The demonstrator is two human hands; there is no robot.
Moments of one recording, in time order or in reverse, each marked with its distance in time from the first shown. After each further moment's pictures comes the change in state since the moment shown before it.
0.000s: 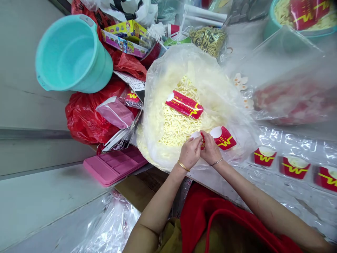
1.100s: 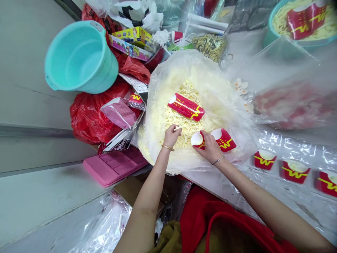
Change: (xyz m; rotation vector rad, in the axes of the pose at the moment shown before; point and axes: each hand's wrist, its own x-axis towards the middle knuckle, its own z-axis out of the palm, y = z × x) left_hand 0.046 -0.073 -0.046 -0.238 0.220 -0.447; right_hand 0.012 0.004 -0.006 -0.070 -0.084 -0.025
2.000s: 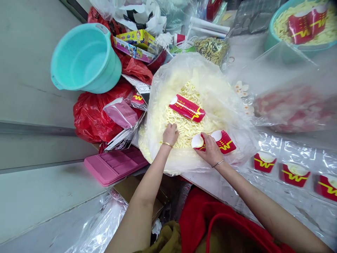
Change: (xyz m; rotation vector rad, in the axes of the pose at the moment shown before) left_hand 0.018 -0.016 -0.012 0.735 0.054 0.298; right_hand -0.006 0.000 -0.001 -0.015 0.009 -0.024
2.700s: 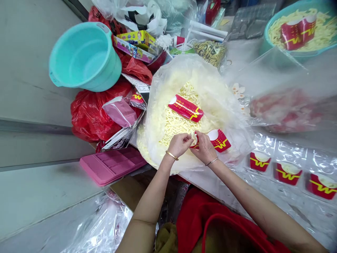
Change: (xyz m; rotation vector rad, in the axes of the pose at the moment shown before) left_hand -0.049 0.076 -0.038 -0.337 -0.268 0.073; right_hand 0.010 -0.019 0.003 -0.049 0.038 -0.084
